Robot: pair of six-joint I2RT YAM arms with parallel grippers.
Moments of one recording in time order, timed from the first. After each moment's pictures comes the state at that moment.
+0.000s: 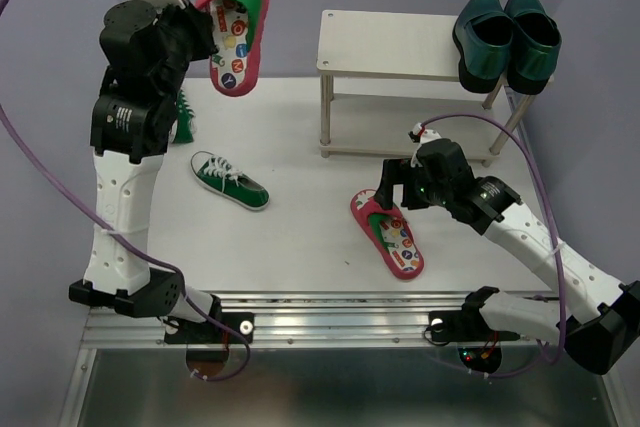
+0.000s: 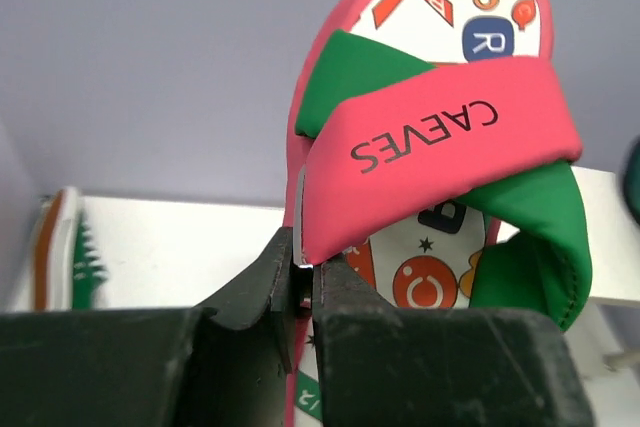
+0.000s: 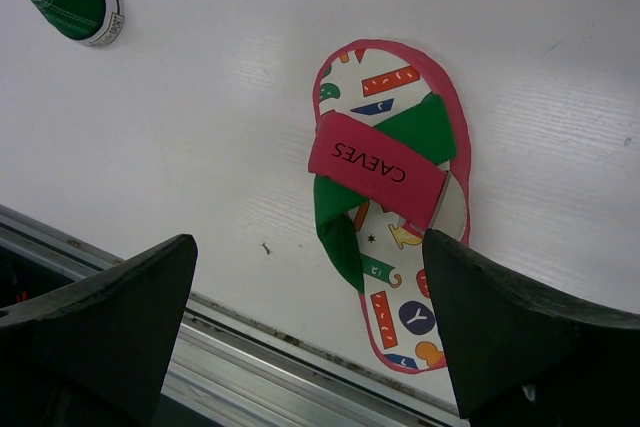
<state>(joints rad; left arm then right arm) -0.26 1.42 2.11 -0.67 -0.18 -0.25 0.63 1.09 1.05 -0.68 0.07 0.48</state>
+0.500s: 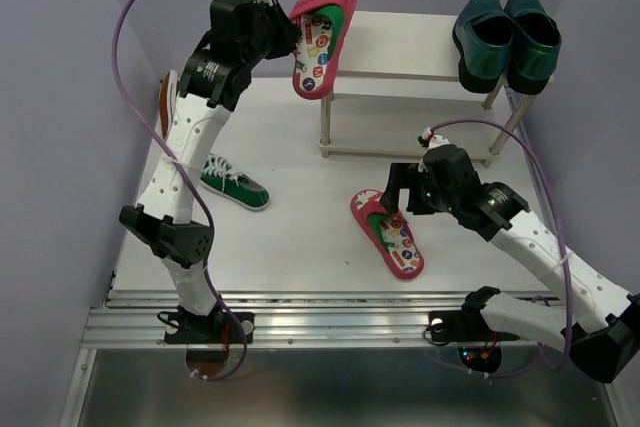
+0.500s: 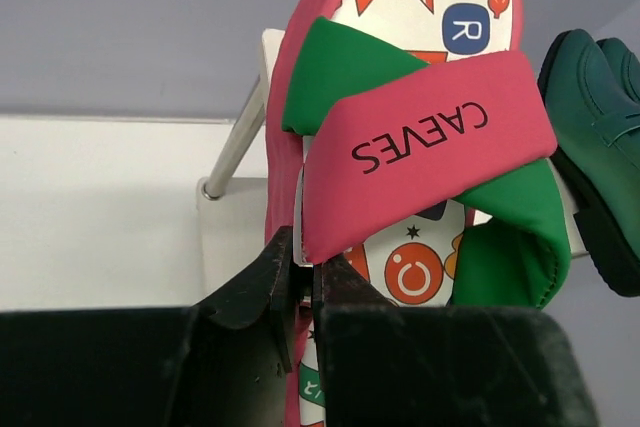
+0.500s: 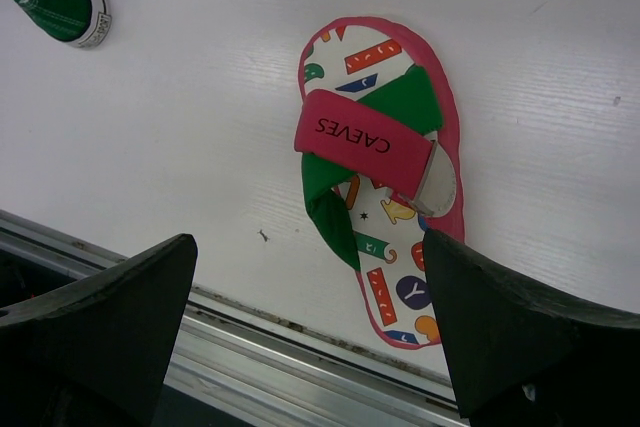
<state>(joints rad) -0.42 1.76 2.27 -0.67 -0.02 -0.47 0.63 1.04 1.03 -0.73 0.09 0.53</state>
